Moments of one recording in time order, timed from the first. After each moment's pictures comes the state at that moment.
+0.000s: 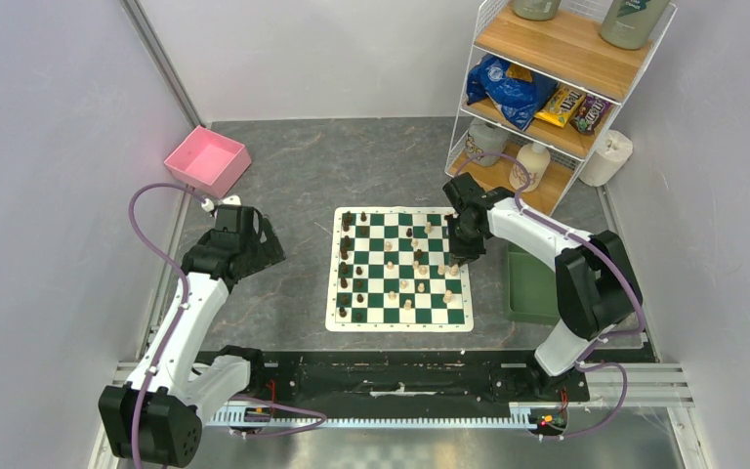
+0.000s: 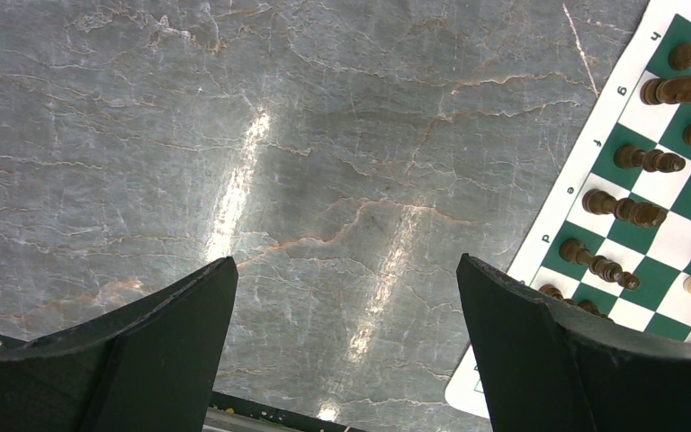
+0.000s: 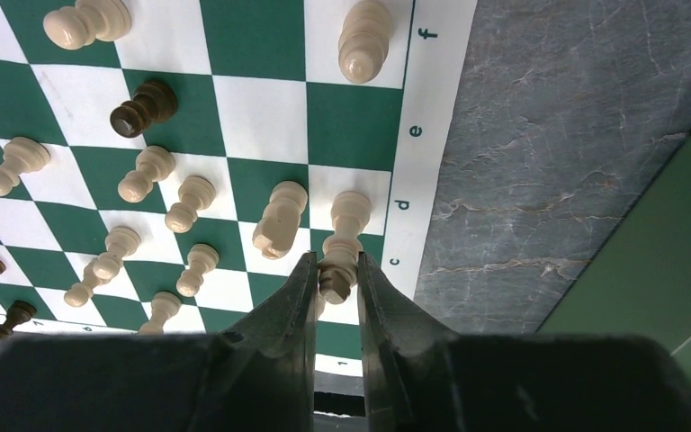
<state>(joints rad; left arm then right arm) -0.13 0.96 0.81 -0.78 -0.23 -0.48 0.47 1.66 1.14 -0.78 0.00 0.45</state>
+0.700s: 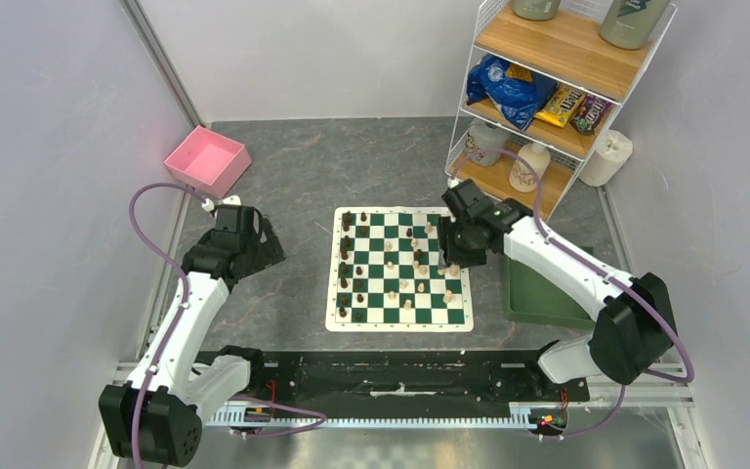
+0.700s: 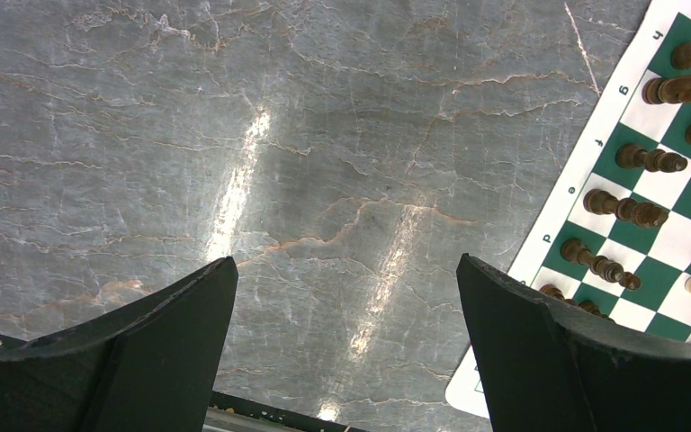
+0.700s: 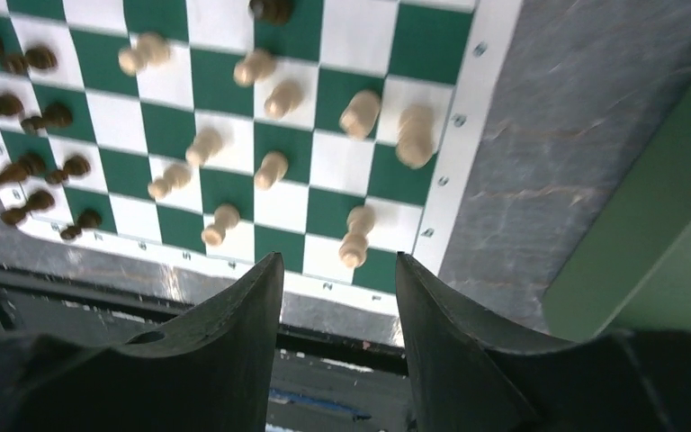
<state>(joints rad) -0.13 0.97 0.81 -0.78 -0.23 -0.48 0.56 1.43 1.14 -0.85 0.02 0.49</state>
